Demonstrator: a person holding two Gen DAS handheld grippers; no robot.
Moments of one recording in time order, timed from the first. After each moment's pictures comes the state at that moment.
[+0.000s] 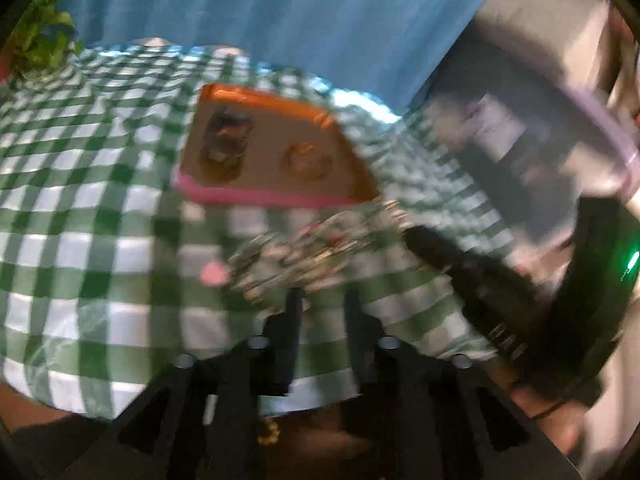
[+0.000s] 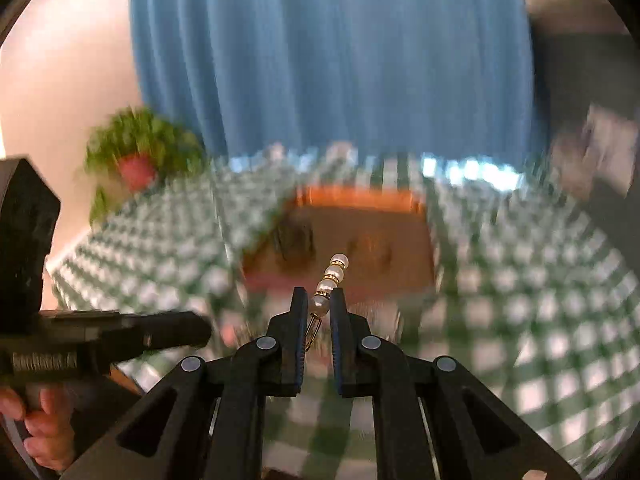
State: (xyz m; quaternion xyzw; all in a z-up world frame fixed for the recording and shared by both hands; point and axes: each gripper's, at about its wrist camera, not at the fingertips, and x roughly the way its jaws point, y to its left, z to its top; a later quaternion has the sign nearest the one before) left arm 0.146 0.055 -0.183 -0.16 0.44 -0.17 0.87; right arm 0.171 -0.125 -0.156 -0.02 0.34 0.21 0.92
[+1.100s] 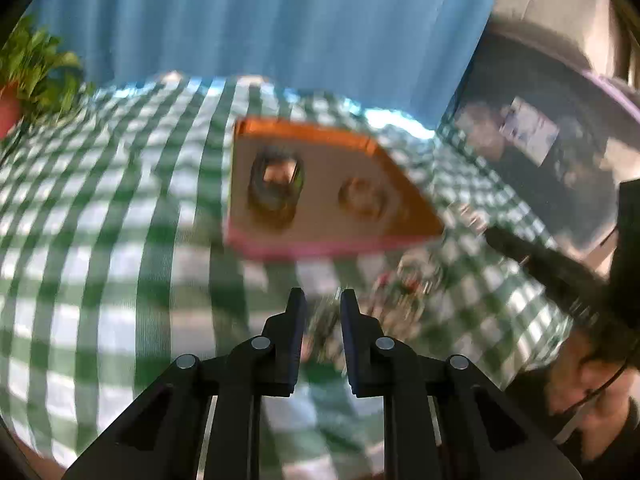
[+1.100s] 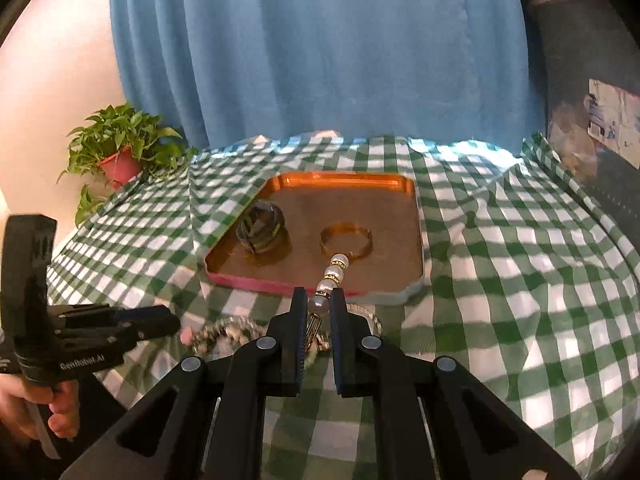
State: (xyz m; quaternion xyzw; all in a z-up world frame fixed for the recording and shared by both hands) left arm 0.192 0.081 -0.181 -0.11 0.40 -0.14 0.90; right arm 0.209 -0.140 -0.151 -0.01 0.32 0.20 0.93
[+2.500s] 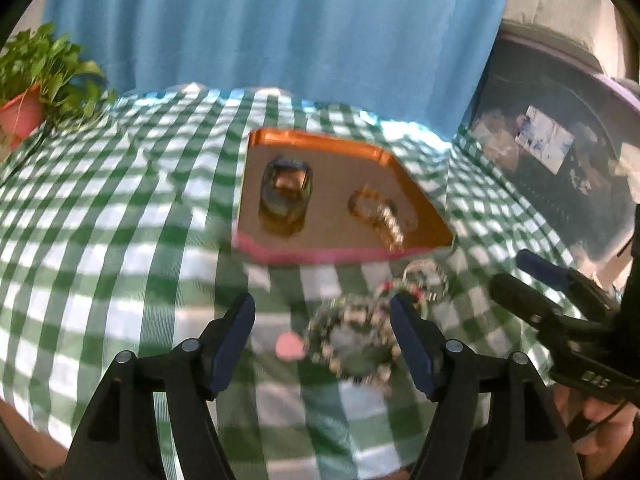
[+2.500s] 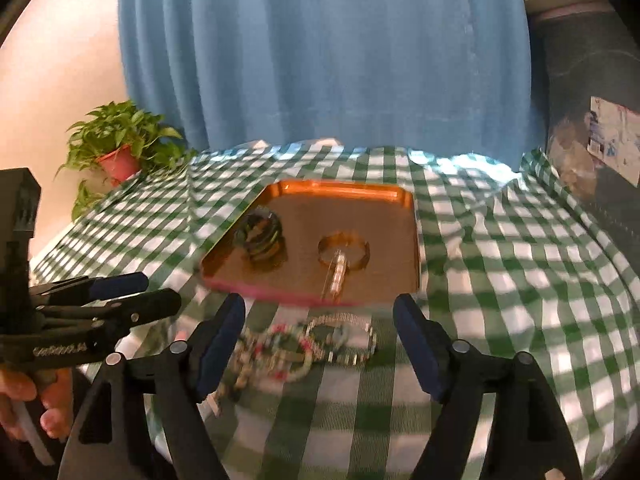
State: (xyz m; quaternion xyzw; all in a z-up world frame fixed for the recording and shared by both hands) left arm 0.175 0.068 -0.189 -0.10 0.40 -0.09 0.91; right arm 0.192 -0.147 -0.158 -0.02 0.32 0.20 0.93
